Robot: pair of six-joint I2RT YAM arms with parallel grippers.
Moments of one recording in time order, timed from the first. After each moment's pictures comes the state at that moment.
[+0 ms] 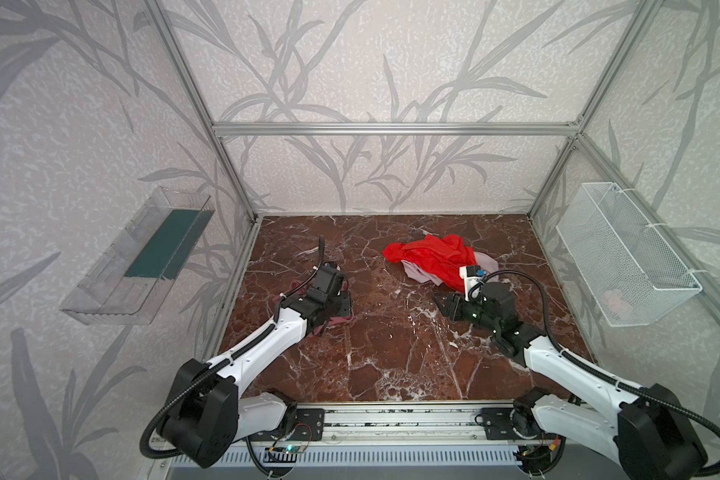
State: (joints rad) left arm -0.45 1.27 0.78 -0.44 -0.08 -0.47; right arm 0.46 1.07 0.47 0.16 -0.24 0.60
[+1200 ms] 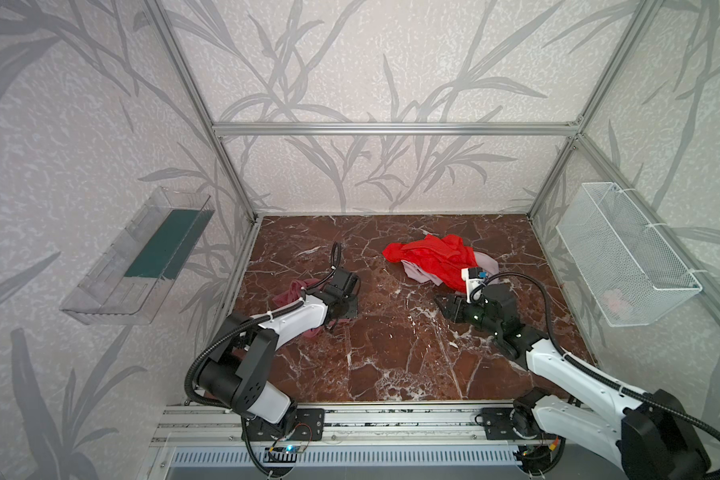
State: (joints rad) left arm -0.47 1.51 0.80 -0.36 -0.16 -0.50; right arm 0.46 1.04 0.46 0.14 -0.23 0.60
